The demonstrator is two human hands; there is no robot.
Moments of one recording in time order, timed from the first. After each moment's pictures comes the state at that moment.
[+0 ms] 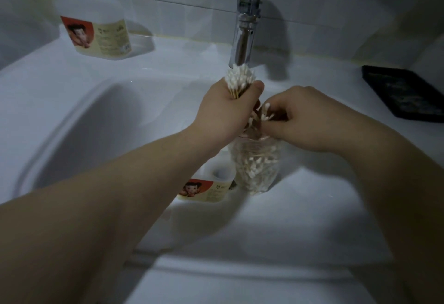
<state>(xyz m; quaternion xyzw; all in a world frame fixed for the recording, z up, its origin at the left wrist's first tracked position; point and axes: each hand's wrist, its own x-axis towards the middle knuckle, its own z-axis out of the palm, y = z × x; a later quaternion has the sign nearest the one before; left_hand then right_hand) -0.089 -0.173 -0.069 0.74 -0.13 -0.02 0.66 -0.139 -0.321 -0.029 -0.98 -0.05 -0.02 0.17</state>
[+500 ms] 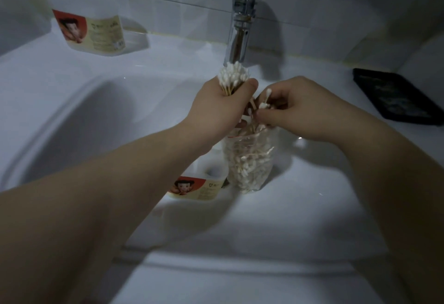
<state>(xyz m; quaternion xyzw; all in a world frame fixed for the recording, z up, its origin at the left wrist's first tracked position) -0.090 -0.172 -0.067 0.71 -0.12 -0.04 0.69 -0.130 -0.332 -0.028 -0.95 -0.06 -0.02 0.29</state>
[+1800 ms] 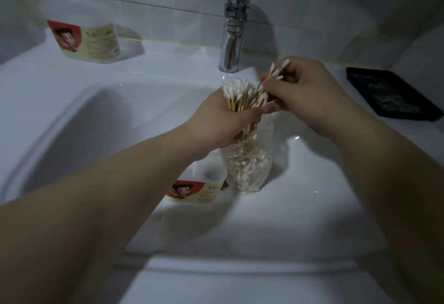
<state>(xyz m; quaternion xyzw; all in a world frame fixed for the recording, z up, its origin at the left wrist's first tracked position) -0.088 -0.169 -0.074 0.73 -0.20 -0.14 0.64 -0.123 -0.331 -0.024 -0.83 0.03 -0.13 0.54</state>
